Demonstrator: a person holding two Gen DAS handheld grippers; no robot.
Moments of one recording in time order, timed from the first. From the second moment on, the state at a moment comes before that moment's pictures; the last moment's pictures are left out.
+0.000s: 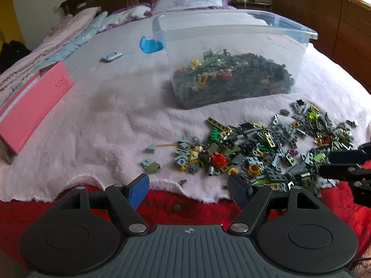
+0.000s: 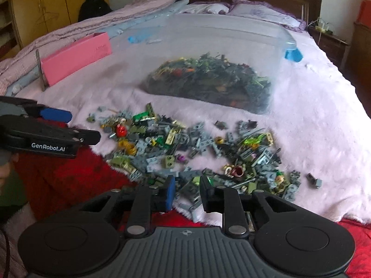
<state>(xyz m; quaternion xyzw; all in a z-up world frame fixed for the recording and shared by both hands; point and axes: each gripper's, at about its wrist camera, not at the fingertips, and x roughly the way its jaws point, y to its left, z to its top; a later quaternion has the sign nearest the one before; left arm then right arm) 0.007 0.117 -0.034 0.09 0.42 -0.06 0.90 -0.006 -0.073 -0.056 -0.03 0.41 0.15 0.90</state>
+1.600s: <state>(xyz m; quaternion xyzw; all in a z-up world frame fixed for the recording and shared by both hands) 0.008 0.070 -0.065 0.12 0.45 -0.18 0.87 0.007 -0.086 -0.079 0.00 0.43 0.12 0.90</state>
